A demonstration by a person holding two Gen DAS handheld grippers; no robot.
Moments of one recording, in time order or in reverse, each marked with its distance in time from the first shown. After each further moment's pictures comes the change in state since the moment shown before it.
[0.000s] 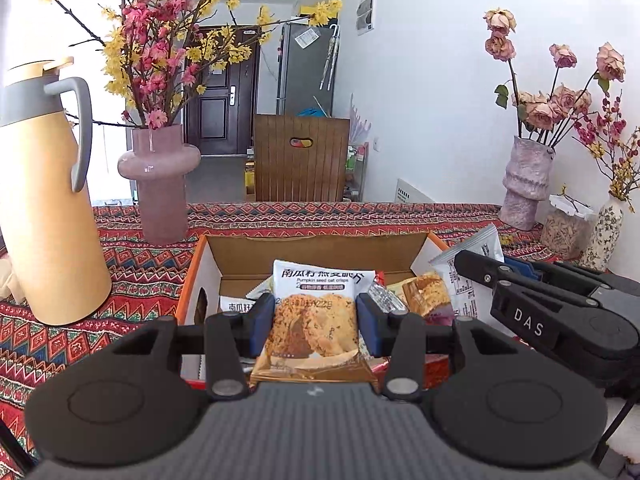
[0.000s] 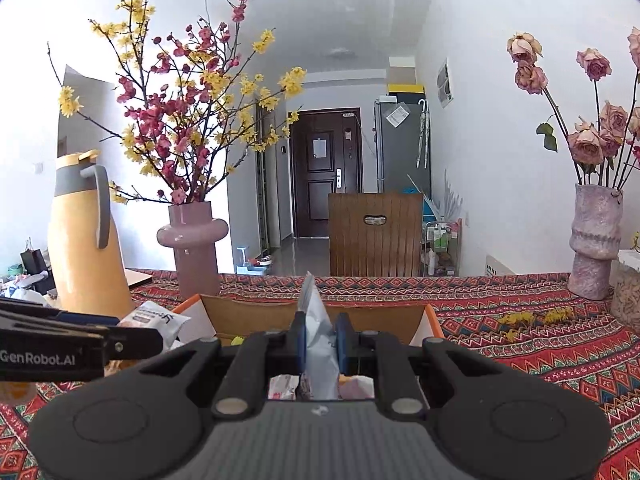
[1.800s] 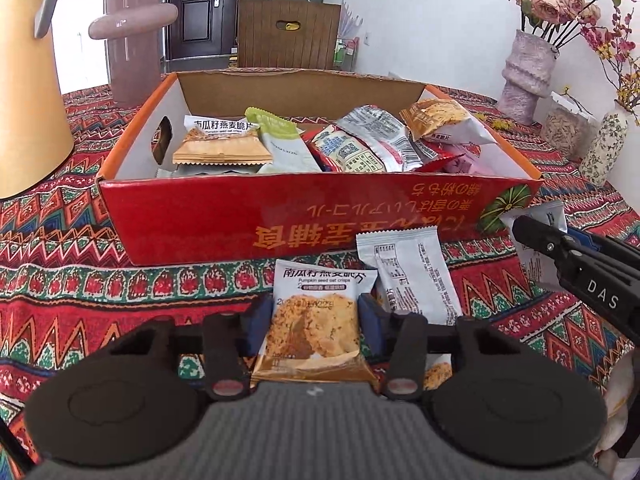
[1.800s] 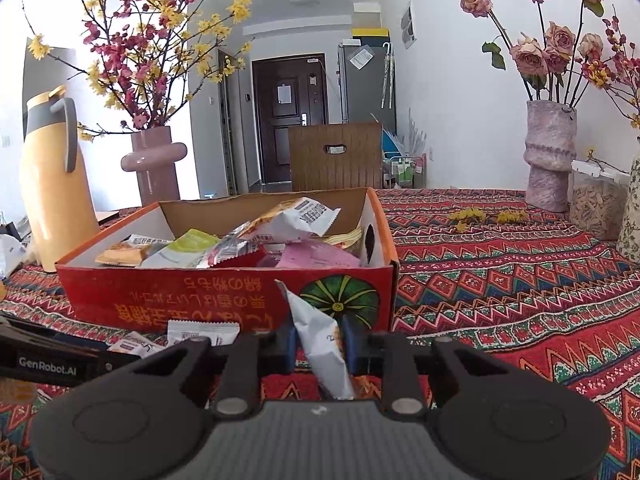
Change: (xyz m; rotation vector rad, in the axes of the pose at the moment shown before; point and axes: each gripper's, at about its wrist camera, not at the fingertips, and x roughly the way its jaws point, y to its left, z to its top) left arm 0.037 -0.005 -0.083 -0.008 0.320 -0.058; right arm -0.035 -0.031 -0.085 0.057 0.174 -0.094
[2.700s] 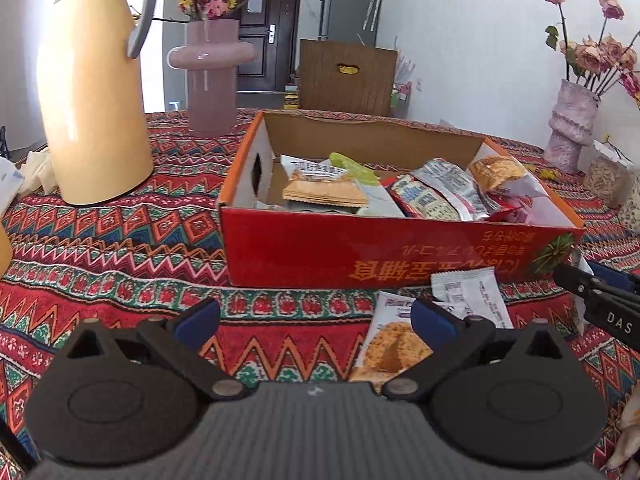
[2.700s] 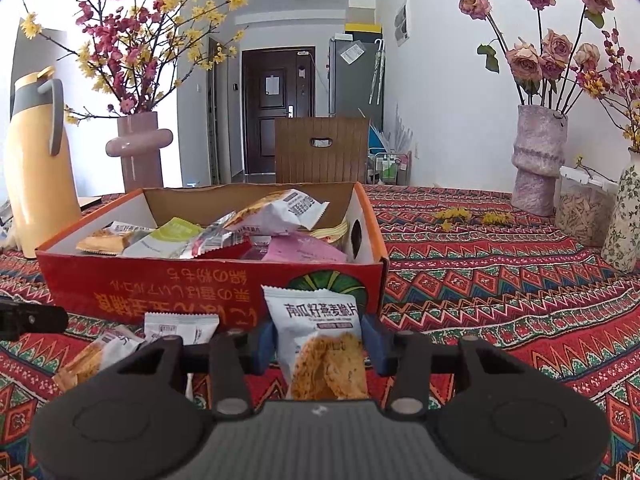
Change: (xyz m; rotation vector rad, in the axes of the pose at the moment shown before) left arm -0.033 0.031 -0.005 -0.069 -0.125 0.129; right arm 0.006 0.005 0.001 -0.035 0.022 -0.066
